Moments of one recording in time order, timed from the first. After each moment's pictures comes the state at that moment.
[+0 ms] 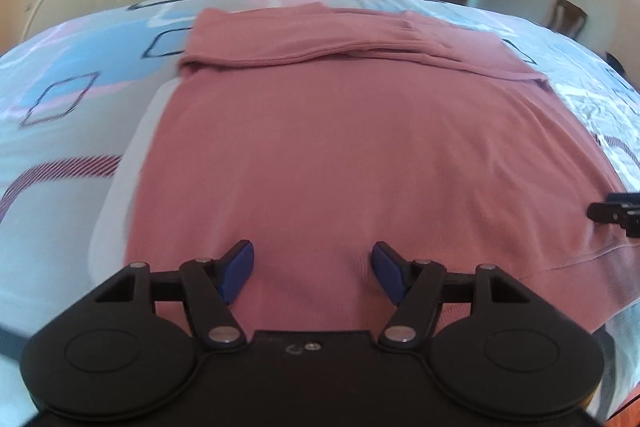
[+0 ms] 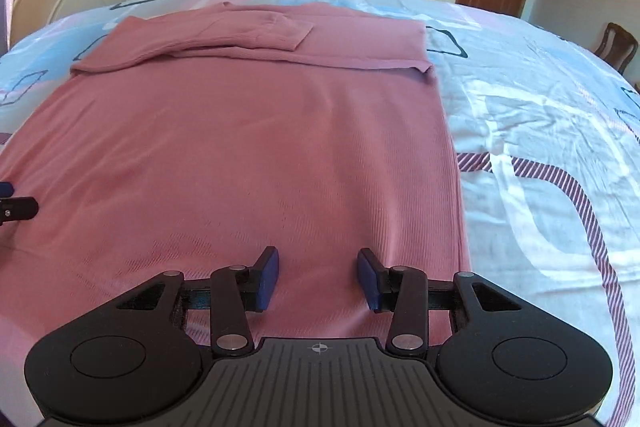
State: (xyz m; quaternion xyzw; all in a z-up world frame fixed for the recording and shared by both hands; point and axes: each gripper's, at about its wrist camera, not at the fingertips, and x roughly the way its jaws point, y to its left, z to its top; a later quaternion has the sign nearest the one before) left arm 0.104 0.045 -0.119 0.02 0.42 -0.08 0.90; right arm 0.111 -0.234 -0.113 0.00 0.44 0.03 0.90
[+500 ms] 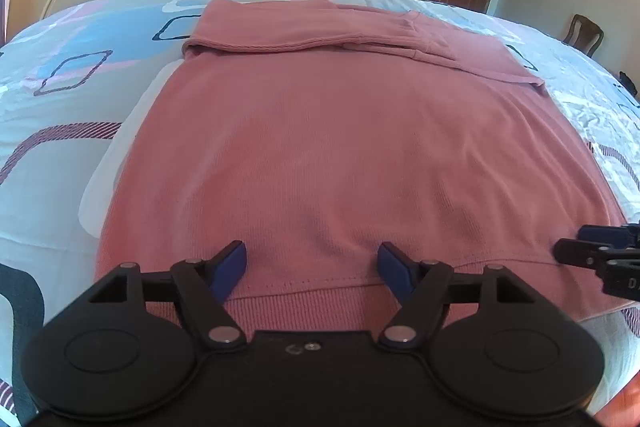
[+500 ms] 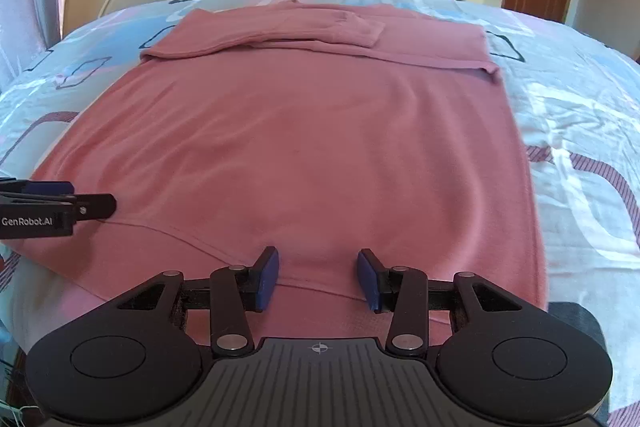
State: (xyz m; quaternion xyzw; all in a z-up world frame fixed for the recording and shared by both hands) left arm 0.079 0.022 -0.117 0.00 0.42 -0.06 0.90; right arm 0.079 -0.202 -0.106 0.01 0.43 0.09 0.90
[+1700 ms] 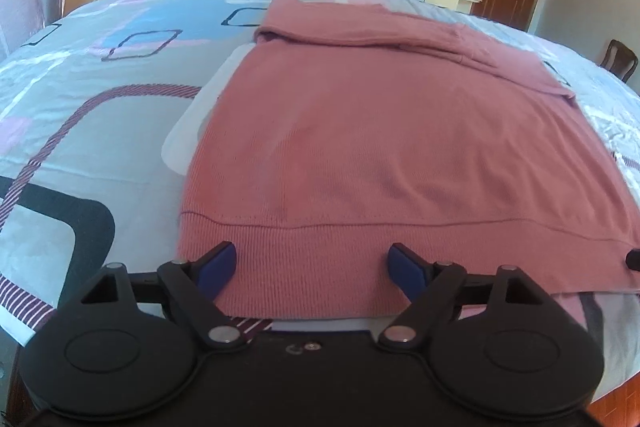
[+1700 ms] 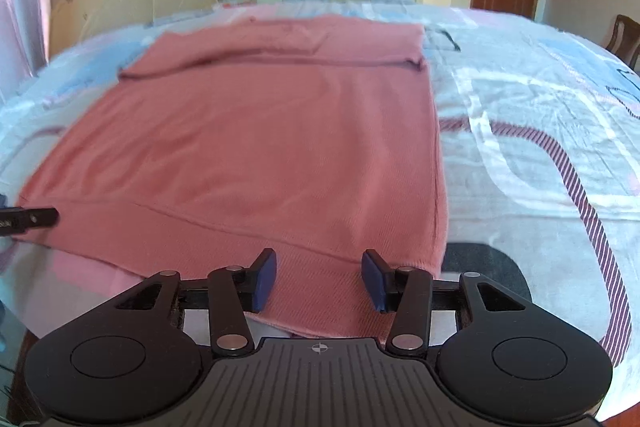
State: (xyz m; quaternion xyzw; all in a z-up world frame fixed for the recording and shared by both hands) left arm 0.032 0.053 -0.117 -0.02 0.41 0.01 0.91; right arm 0.033 -0.253 -0.097 0.03 0.42 0.05 0.90
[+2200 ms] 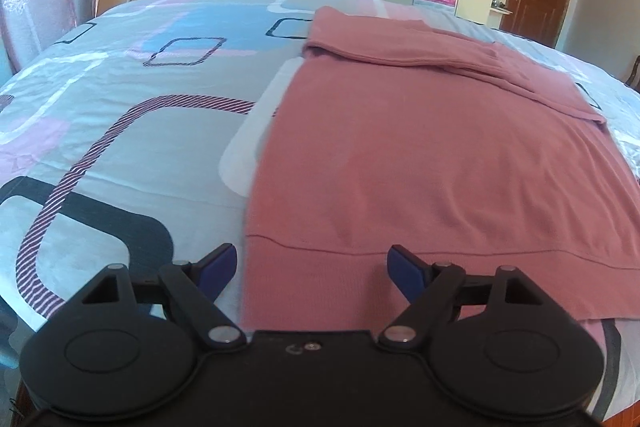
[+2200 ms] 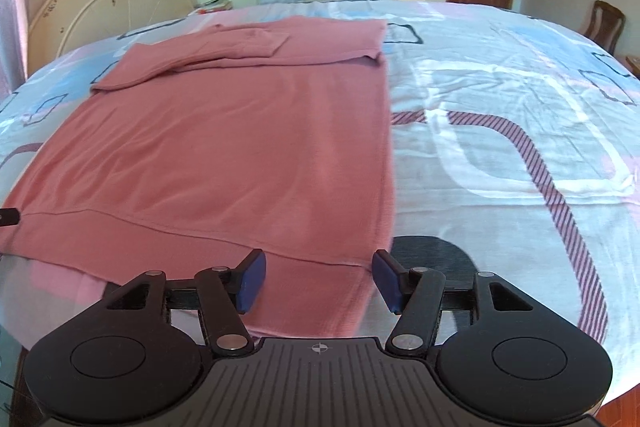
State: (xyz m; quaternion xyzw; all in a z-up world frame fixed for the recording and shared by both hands) left arm 0.038 0.082 -0.100 -0.03 0.41 0.05 0.91; right arm 0.027 -0.286 -0.090 0.05 0.41 0.02 0.91
